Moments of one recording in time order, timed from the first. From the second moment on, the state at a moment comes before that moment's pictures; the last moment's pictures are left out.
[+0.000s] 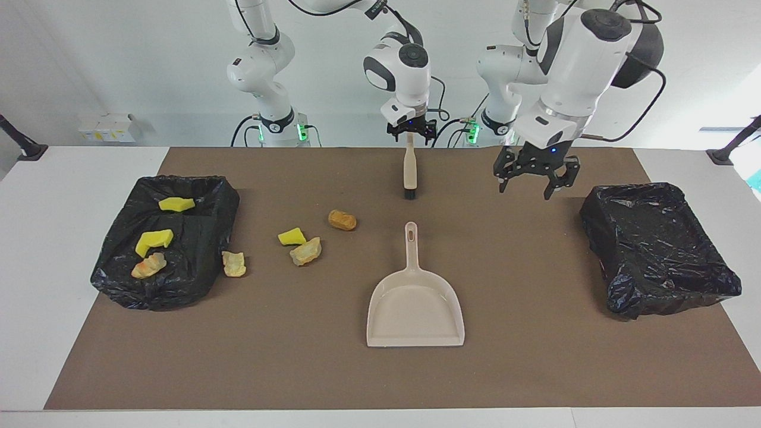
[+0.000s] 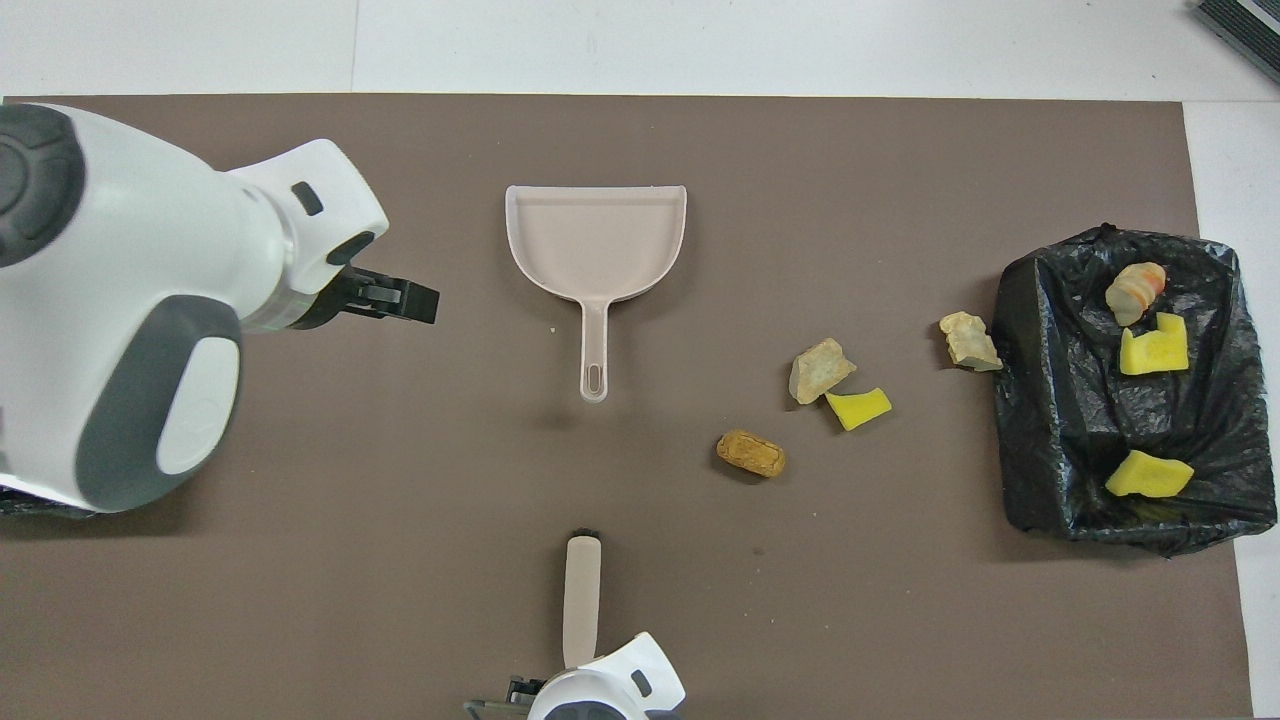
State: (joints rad) left arm -0.29 0.09 -0.08 -1.69 -0.02 1.92 -0.10; right arm 1.03 0.00 0.02 -2.30 0.28 2.27 1.10
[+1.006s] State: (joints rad) left arm -0.51 0.38 -0.08 -1.68 -0.02 2.25 -0.37; right arm 1.07 0.01 0.02 -2.35 0.33 2.30 1.10
